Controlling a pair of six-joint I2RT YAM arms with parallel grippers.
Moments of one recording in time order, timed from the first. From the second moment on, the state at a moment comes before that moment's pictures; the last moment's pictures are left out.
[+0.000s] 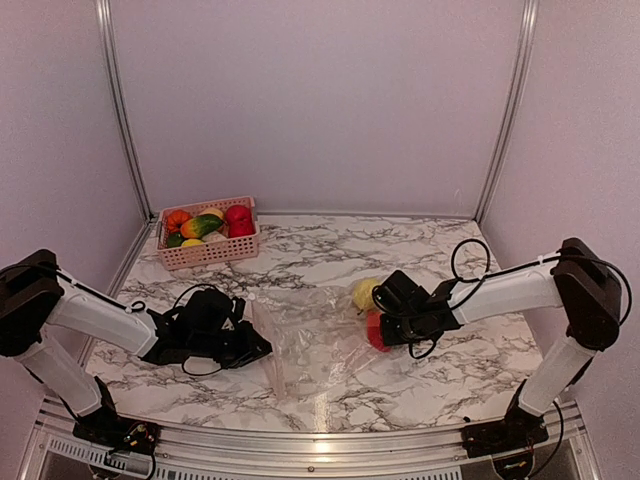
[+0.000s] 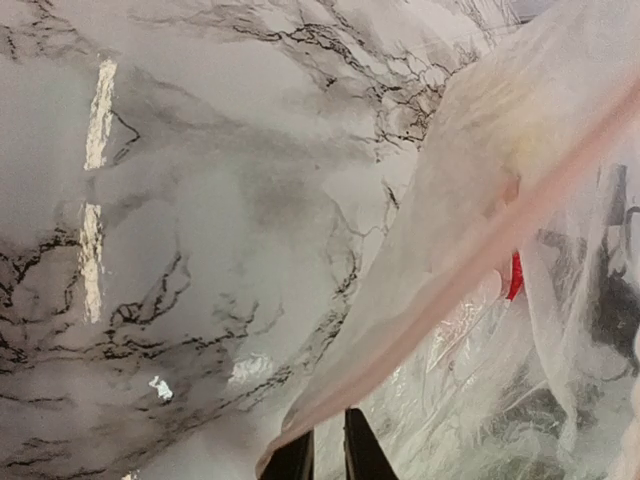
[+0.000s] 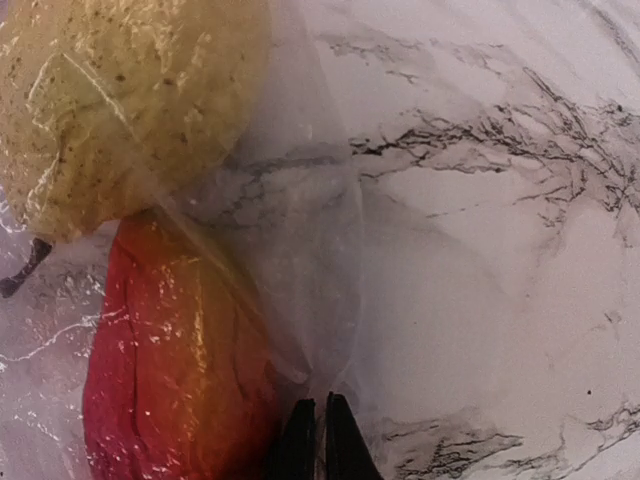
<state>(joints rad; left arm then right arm) -0.90 1.54 0.52 0.34 0.14 -1.15 0.83 1.63 0.82 -0.33 0.38 0.67</state>
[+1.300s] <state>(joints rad) -0.91 1.50 0.53 0.27 0.08 -1.13 0.94 1.77 1.04 -0.43 0.34 0.52</state>
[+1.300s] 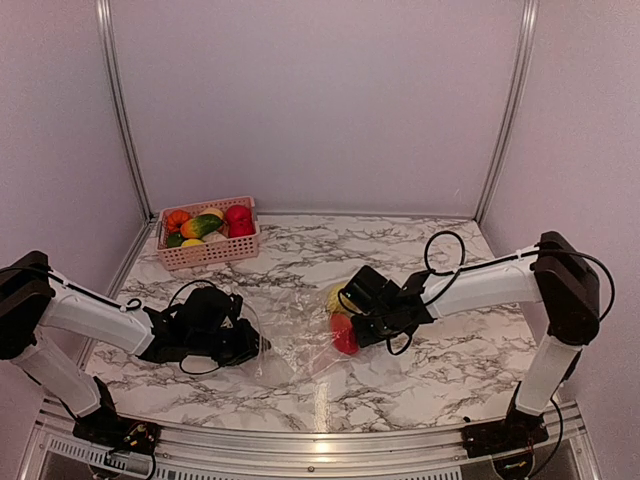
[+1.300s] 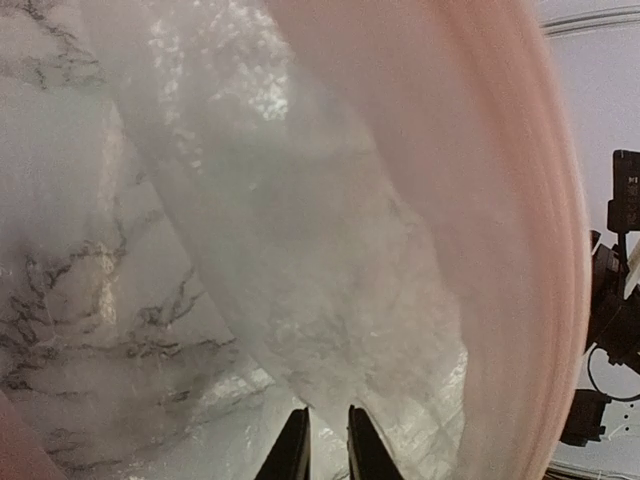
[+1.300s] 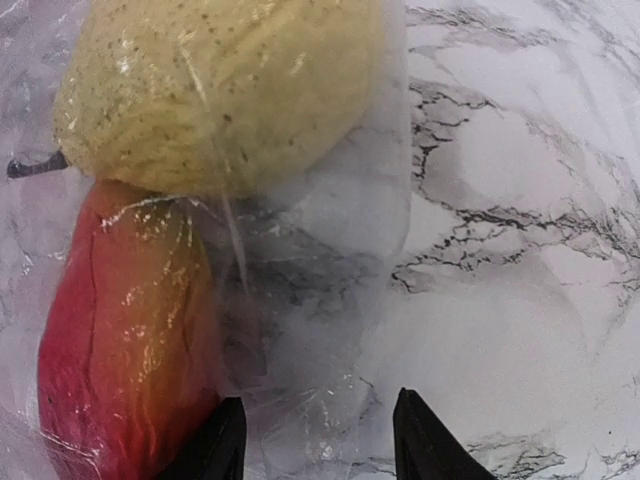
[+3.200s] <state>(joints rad) -0.91 1.51 0.43 0.36 0.08 -1.14 0.94 1.71 1.03 -0.31 0.26 0.63</state>
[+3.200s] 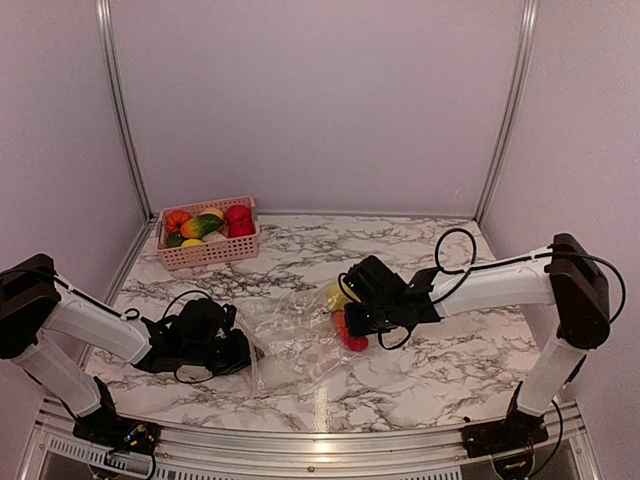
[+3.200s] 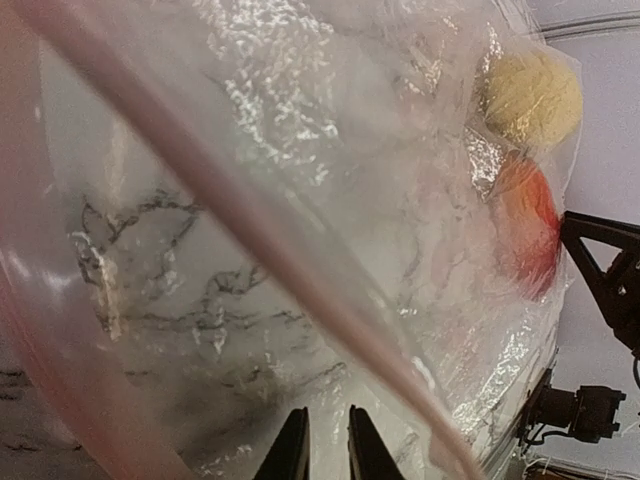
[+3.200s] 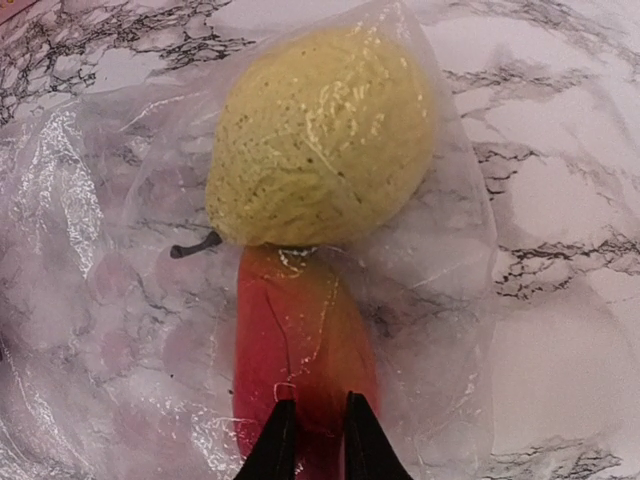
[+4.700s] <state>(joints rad) -0.91 1.53 0.44 0.37 0.11 -1.14 0.98 1.79 1.03 -0.38 0.37 0.65</state>
